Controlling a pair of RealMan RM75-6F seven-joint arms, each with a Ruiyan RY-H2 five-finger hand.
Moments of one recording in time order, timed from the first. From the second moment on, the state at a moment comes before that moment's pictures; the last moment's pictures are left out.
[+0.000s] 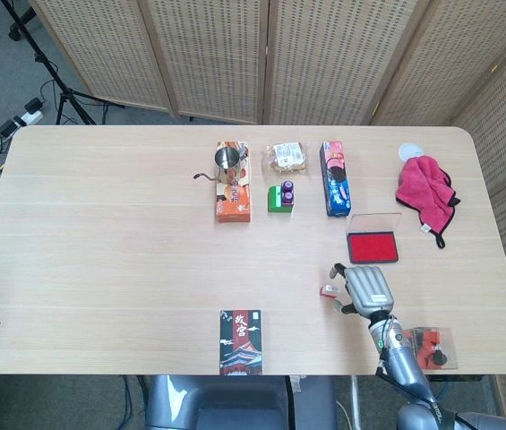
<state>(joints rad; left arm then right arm) -0.01 -0.92 -0.01 -1.73 1.54 1.55 -0.16 0.49 -1.46 0.15 -1.76 -0.96 1.12 -0.53</state>
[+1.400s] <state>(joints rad) -0.02 -0.93 -0.02 -1.73 1.52 1.52 -0.14 0.54 -1.52 0.13 -1.68 -0.87 1.10 -0.51</state>
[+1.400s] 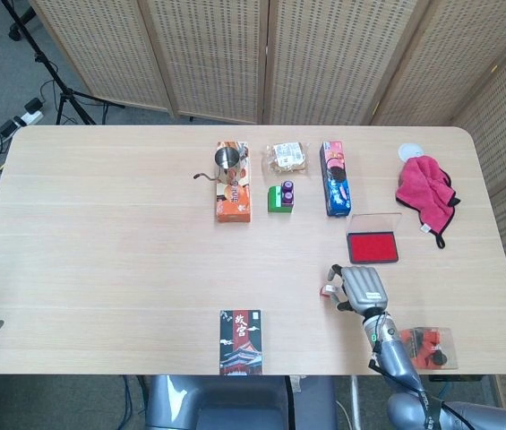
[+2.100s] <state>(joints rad) -0.02 -0.94 -0.02 -1.73 1.52 1.53 -0.12 0.55 -1.49 0.14 -1.70 -0.88 1.09 -0.48</state>
